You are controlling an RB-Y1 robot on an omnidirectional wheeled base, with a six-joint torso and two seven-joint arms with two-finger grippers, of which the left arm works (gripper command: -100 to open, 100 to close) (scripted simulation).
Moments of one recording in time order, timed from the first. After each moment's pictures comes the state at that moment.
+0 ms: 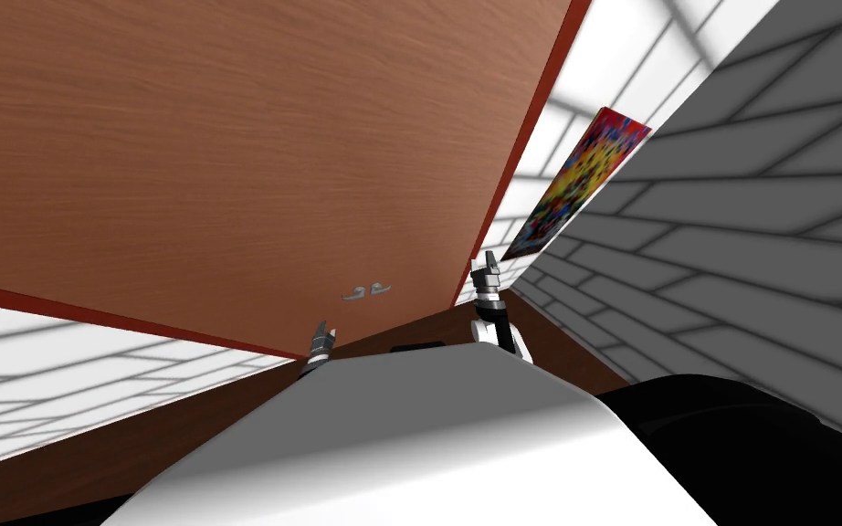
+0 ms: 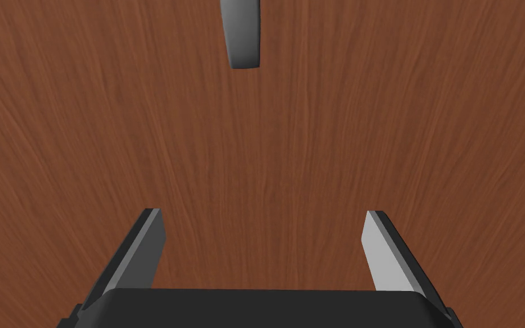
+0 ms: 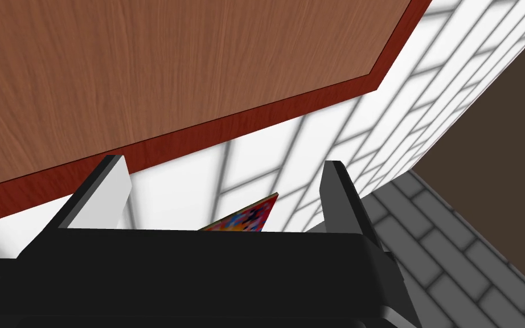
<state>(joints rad) 0.25 0.30 0.18 -0.84 0.16 -0.82 0.20</state>
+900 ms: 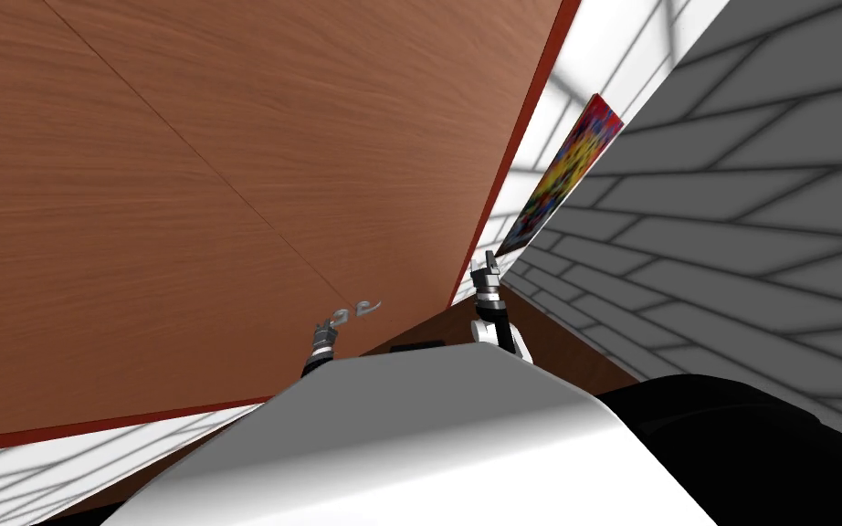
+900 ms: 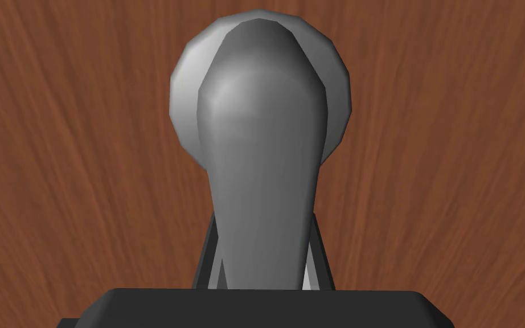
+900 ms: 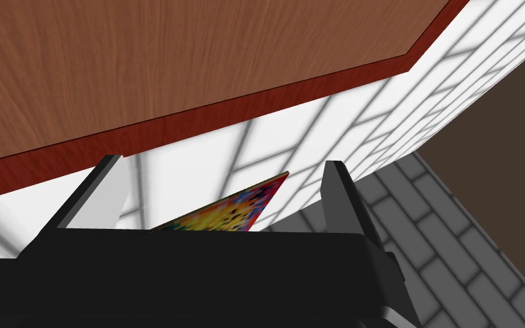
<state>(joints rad) 0.17 0.29 0.20 -0.79 0.17 -0.84 0.20</state>
